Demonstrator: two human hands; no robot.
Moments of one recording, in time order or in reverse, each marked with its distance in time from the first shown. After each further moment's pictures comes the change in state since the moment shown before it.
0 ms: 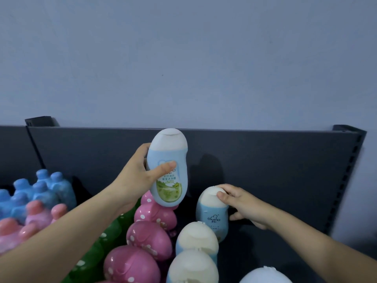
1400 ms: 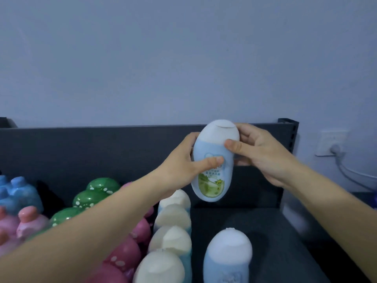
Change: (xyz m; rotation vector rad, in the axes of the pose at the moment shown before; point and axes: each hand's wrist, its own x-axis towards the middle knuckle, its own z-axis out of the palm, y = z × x) left_hand -0.027 0.049 0.102 -0.036 -0.408 0.191; right_hand -0.117 -0.098 -0.036 0.154 0.325 -0.425
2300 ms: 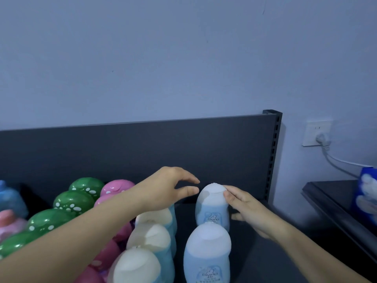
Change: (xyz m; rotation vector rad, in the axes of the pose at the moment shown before) left_hand -0.005 -0.043 0.005 0.826 -0.285 0.056; right_hand -0.059 0.129 -0.020 -0.016 -0.015 0.400
